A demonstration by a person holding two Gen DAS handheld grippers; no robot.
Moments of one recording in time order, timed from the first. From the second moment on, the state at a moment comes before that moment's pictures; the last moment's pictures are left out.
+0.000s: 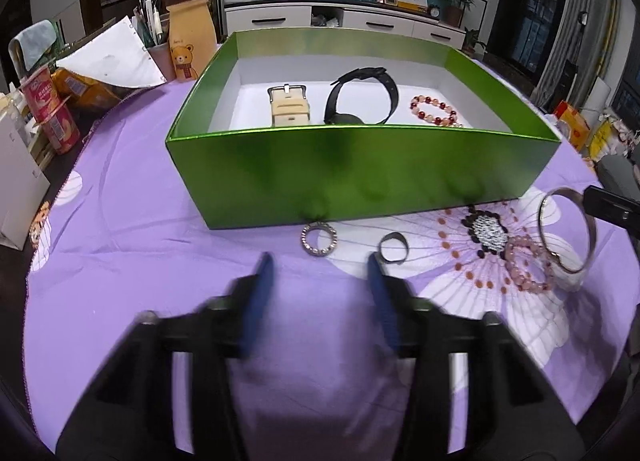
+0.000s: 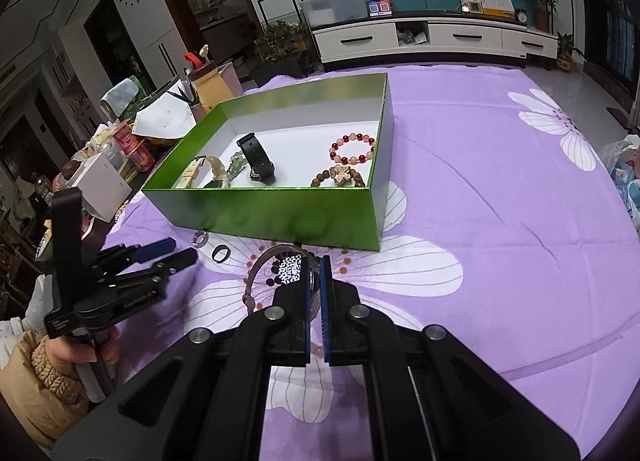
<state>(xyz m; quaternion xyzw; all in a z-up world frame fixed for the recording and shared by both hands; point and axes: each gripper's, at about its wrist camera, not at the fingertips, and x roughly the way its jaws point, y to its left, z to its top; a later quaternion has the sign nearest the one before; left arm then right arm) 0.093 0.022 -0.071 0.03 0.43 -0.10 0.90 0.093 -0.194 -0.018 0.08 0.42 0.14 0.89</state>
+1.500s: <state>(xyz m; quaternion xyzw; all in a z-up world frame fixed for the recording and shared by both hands) 0.125 -0.009 0.070 0.06 0.33 -0.10 0.94 0.135 -0.195 0.068 0.06 0.31 0.15 0.94</state>
